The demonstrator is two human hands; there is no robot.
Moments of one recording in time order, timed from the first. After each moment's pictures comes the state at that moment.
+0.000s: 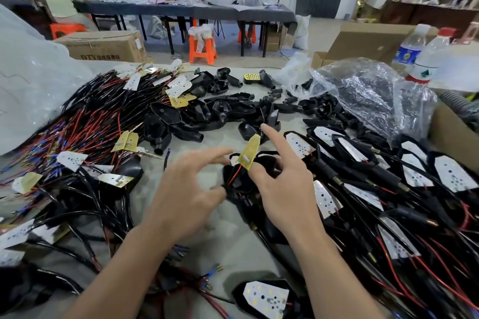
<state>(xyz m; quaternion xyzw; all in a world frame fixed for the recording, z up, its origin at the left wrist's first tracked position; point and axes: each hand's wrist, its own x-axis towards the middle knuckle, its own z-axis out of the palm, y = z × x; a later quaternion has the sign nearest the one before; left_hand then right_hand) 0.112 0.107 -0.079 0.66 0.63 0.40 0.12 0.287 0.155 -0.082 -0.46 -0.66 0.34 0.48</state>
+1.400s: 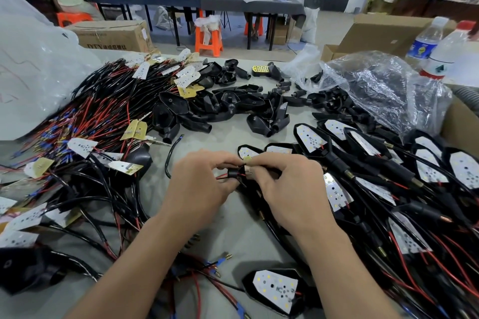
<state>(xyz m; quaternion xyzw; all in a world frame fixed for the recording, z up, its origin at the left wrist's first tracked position) 0.119 0.113 -0.092 0.64 0.63 0.42 0.07 0.284 0.144 -0.078 -0.46 -0.76 0.18 0.43</state>
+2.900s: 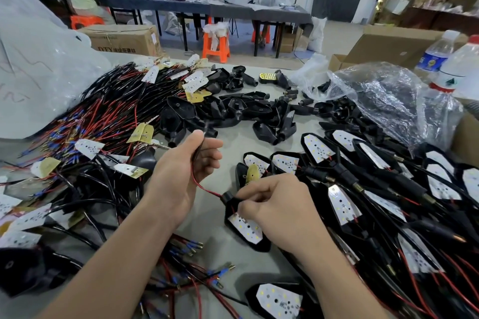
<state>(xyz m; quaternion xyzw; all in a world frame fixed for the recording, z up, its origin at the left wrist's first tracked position) 0.094 0.131 -0.079 0.30 0.48 0.67 0.48 0.273 0.129 -0.069 -0.49 -0.71 0.43 0.28</state>
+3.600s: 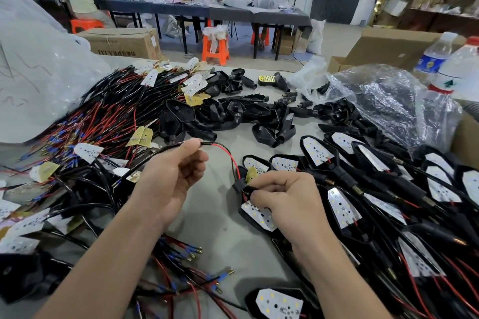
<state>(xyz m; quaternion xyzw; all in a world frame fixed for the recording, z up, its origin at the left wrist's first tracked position) 0.078 0.127 -0.077 0.23 0.48 0.69 0.50 0.275 0.141 -0.078 -0.48 -0.59 0.52 0.39</state>
